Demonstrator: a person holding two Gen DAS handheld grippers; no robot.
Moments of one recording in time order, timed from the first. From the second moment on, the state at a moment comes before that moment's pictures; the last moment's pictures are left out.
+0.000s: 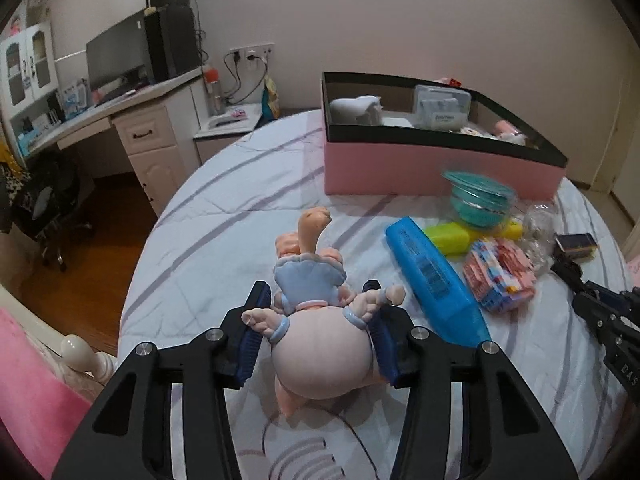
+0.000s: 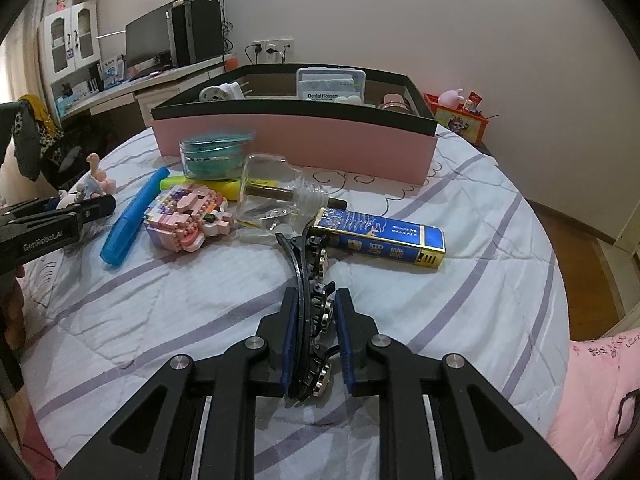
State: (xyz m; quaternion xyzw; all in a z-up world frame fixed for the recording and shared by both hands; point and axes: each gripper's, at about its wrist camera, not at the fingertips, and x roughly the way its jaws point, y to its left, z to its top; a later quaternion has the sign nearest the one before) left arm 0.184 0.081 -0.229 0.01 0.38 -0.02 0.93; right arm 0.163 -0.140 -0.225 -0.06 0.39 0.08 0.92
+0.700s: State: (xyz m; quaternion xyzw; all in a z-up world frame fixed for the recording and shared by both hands) left arm 0.119 0.043 -0.130 0.00 0.23 -0.05 0.97; right arm 0.124 -0.137 -0.137 0.00 0.25 0.11 0.96
